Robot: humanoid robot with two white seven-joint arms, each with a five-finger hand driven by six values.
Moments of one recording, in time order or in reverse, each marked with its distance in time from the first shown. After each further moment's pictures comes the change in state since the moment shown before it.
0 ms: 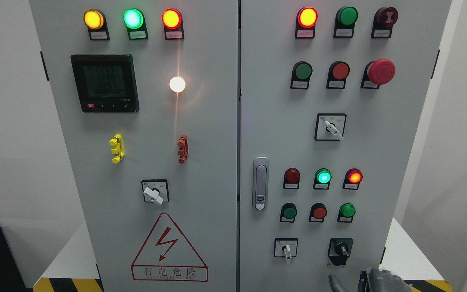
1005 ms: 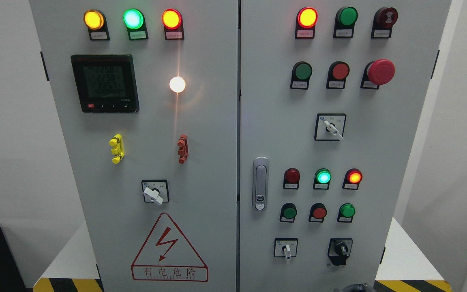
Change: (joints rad) left arm 0.000 0.000 0.000 0.000 0.000 0.000 0.000; right arm 0.217 -0.003 0.083 -0.182 -0.722 0.008 -0.299
